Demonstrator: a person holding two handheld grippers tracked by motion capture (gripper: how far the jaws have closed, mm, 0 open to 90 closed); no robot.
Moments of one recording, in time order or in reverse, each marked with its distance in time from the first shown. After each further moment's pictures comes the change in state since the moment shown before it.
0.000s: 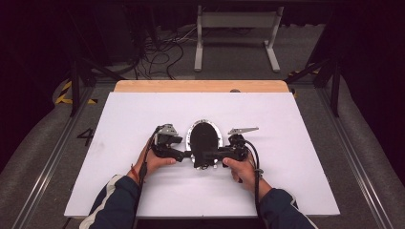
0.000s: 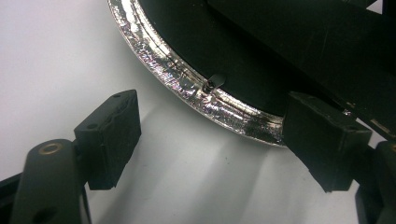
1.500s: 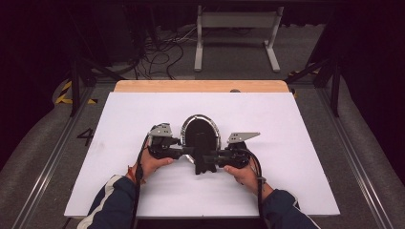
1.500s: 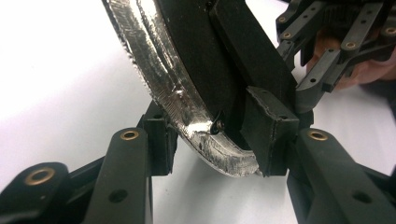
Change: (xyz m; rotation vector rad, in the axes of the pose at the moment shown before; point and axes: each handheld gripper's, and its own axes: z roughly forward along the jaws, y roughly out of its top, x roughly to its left) left arm -0.016 0.006 -0.026 -0.169 -0.133 0.113; right arm 0.028 -0.006 -0.009 -0.004 -0.064 -0.250
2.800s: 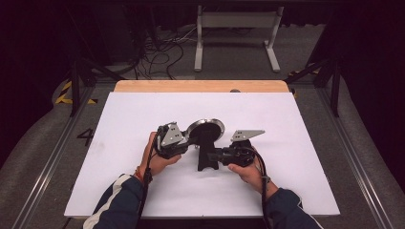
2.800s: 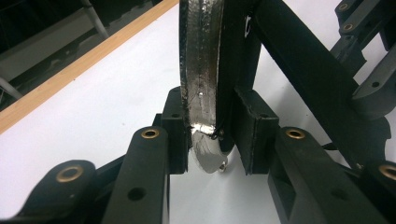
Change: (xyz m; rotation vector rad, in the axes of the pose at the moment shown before) left arm -0.030 0.022 0.009 -0.032 0.336 0.247; right arm 0.002 0.008 -0.015 0.015 -0.053 -0.031
